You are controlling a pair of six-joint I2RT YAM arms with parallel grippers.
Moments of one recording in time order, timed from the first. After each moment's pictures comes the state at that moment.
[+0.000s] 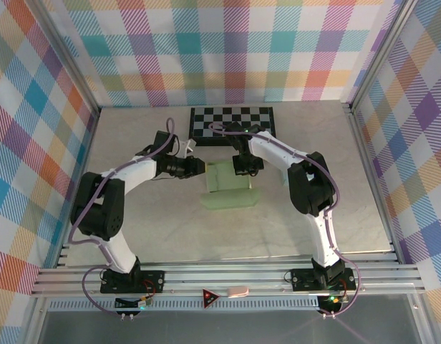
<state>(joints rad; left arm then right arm) -0.28 1.76 1.09 -0.29 0.72 -0.38 0.61 2.16 1.79 -1.10 0.15 0.47</state>
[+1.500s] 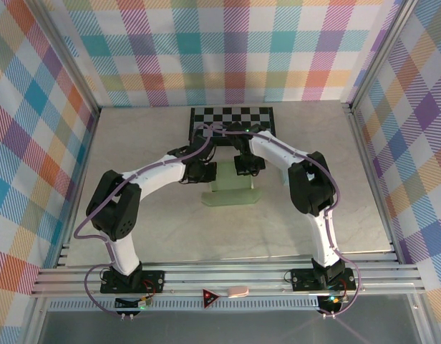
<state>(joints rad) -0.58 1.81 1.26 -0.55 -0.02 -0.53 0.61 2.16 1.79 -1.12 0.17 0.46</state>
